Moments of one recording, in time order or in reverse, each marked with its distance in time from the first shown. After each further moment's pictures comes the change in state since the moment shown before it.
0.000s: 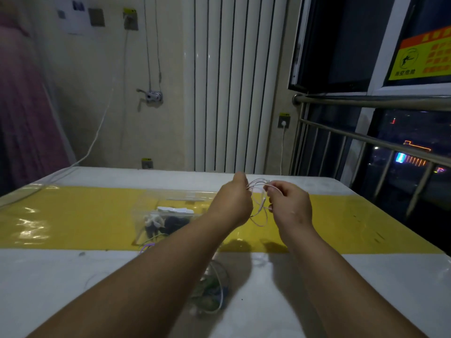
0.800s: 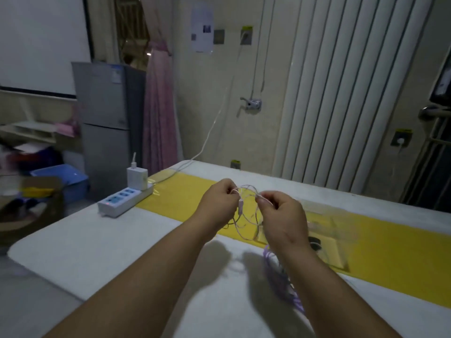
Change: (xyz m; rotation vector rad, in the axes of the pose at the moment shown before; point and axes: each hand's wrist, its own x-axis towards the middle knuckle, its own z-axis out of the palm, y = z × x) left_hand -0.097 -0.176 -0.173 -0.465 0.313 -0.433; right_hand -0.135 -0.086 0.188 0.069 -0.440 -0.163
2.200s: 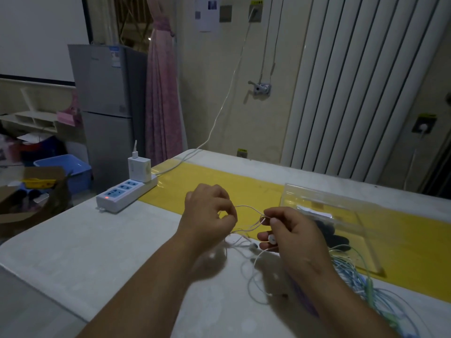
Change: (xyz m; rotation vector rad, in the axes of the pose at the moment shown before) left_hand 0.009 -0.068 -0.039 0.592 0.058 0.411; right_hand -0.016 0.033 0.021 0.201 -0.210 0.215
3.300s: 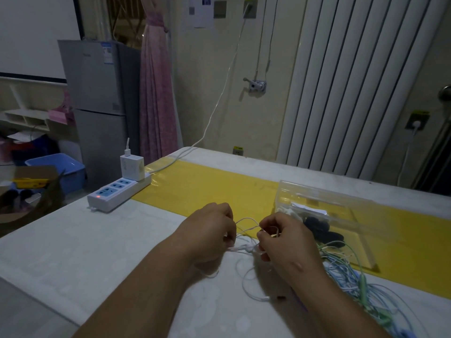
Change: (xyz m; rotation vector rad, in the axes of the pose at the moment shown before) left_hand -0.008 -0.002 0.009 0.260 -0.429 0.155; right_hand 0.009 0.022 0.000 -0.428 0.071 -0.015
